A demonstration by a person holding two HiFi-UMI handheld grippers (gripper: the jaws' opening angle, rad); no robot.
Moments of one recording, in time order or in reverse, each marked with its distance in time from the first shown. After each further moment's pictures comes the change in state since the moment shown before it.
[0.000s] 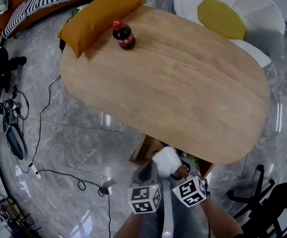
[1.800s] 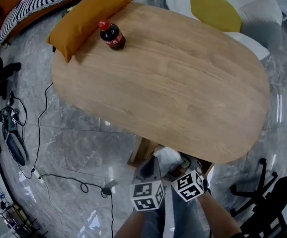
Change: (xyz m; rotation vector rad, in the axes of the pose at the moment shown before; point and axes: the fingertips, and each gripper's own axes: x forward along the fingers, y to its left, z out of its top) left arm 0.024 -0.015 0.015 0.021 0.024 -0.039; right arm 0.022 -0.020 -0.026 0.096 0.125 -0.026
